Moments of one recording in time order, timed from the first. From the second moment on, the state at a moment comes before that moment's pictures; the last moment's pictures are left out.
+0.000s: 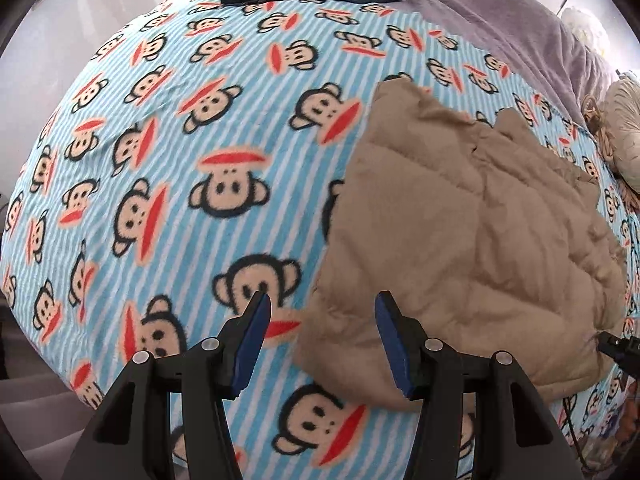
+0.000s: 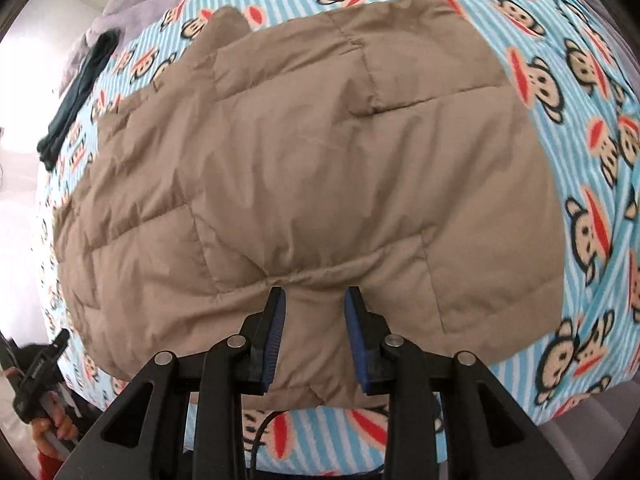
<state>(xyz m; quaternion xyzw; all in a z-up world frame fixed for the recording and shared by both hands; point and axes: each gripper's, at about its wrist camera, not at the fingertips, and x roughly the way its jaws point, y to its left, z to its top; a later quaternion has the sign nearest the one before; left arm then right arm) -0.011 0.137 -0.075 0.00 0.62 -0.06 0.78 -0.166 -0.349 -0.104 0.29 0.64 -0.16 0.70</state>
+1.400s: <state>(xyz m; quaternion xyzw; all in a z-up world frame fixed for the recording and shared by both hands) 0.022 0.117 -0.092 0.05 0.62 -0.17 0.77 -0.133 -0.230 -0.090 0.27 0.63 -0.13 0.72</state>
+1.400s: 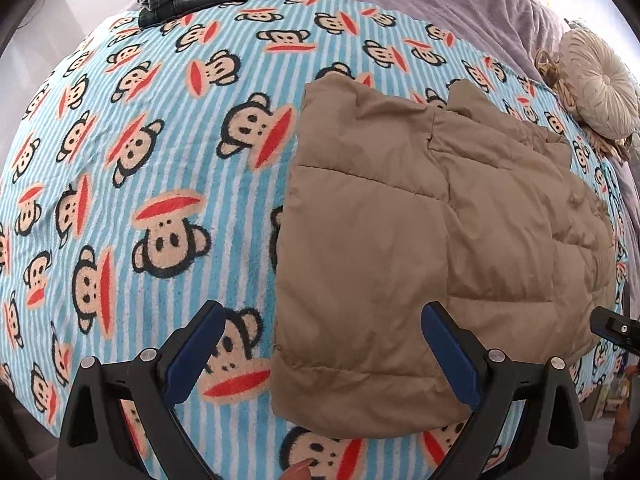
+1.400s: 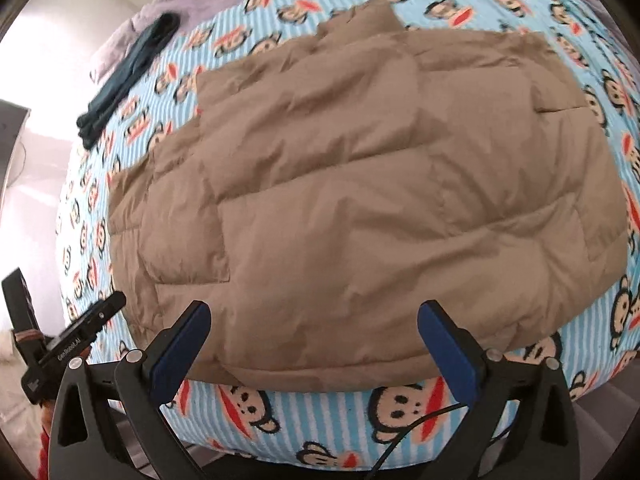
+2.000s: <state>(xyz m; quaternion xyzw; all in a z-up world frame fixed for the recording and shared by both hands) 0.084 0.143 -0.156 -0.10 0.68 -0.33 0.64 -0.127 -0.232 -0.123 0.30 0.65 -0.14 0.68</state>
